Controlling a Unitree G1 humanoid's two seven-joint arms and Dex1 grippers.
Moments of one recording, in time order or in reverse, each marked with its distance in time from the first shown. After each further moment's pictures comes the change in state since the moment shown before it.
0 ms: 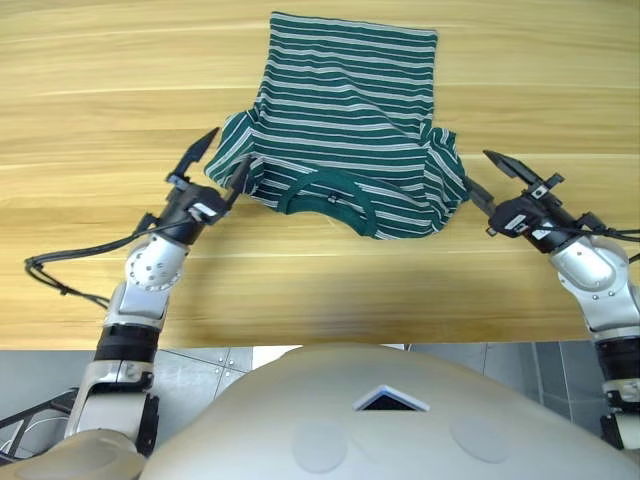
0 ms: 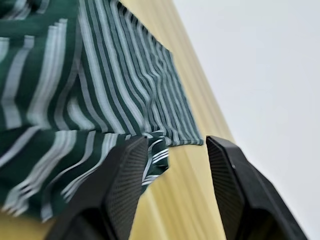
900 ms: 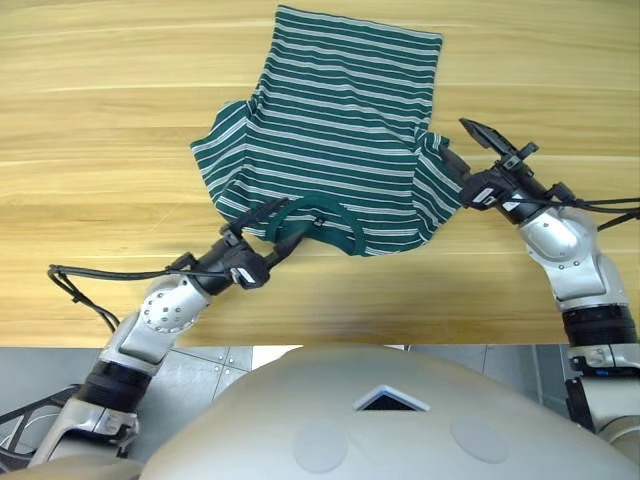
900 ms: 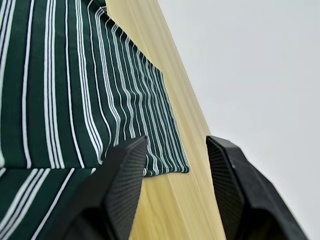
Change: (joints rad) left arm 0.256 0.157 -0.191 -0.372 -0.354 0.070 -0.164; right arm -0.143 0.110 0.044 0.029 -0.166 0.030 -0.031
